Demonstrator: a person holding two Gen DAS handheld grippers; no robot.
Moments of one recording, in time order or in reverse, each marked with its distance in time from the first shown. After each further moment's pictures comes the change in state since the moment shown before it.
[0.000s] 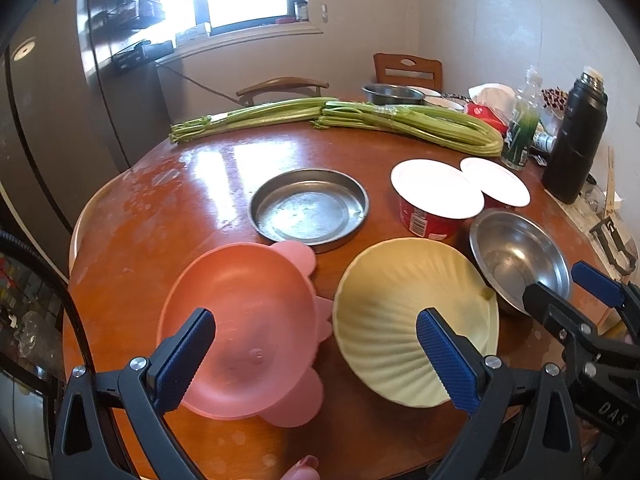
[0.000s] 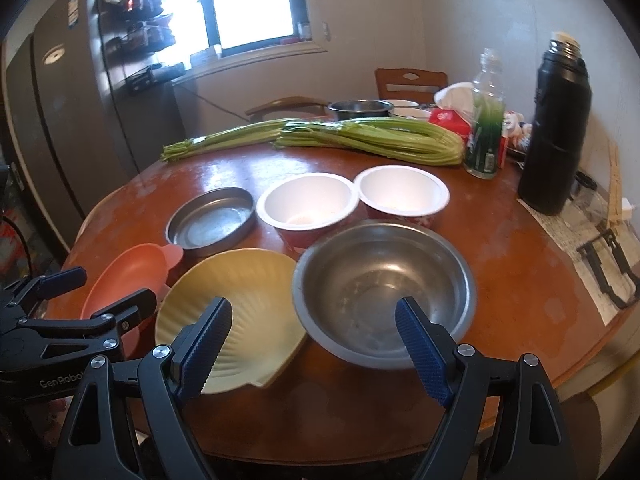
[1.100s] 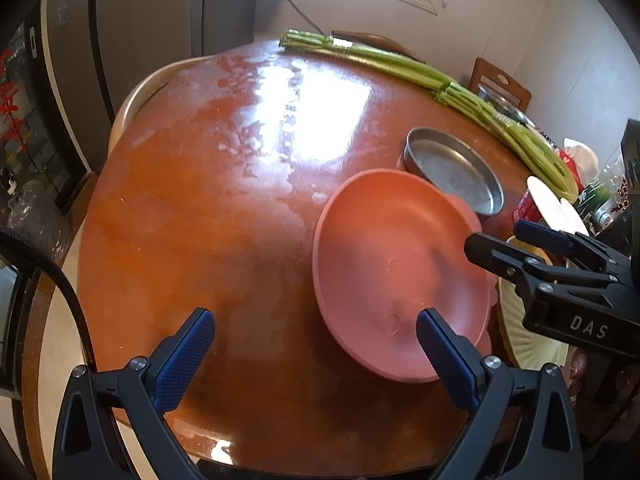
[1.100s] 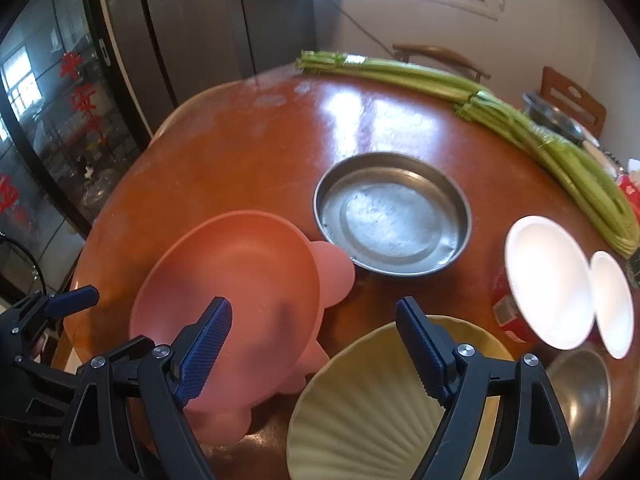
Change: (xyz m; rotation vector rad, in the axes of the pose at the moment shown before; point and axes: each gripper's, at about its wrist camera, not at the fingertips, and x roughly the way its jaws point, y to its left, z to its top) left arm 0.036 0.131 -0.046 -0.365 0.185 0.009; right arm 0.131 0.147 0.044 -0.379 0.295 0.292
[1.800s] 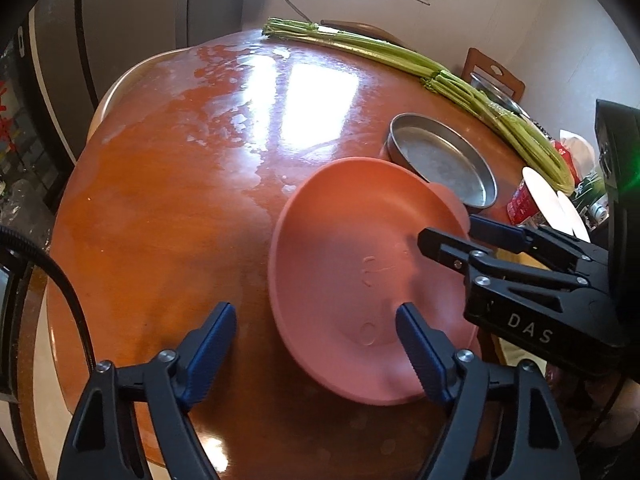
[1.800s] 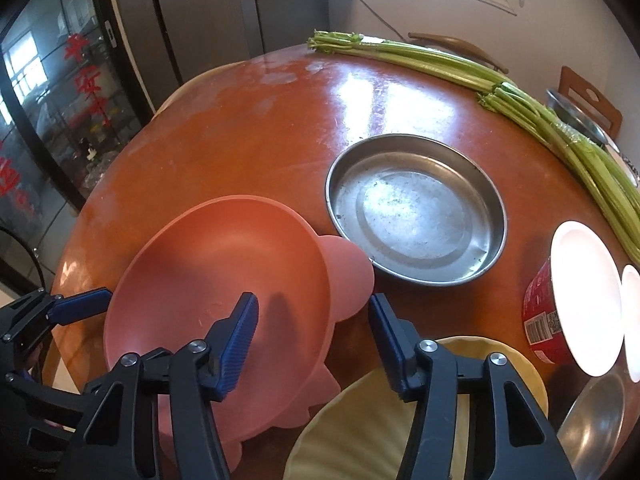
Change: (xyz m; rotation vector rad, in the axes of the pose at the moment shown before) left arm 0.016 -0.016 0.006 0.009 0.034 -0.039; right arm 0.028 0.003 0.000 -0.036 0.031 0.024
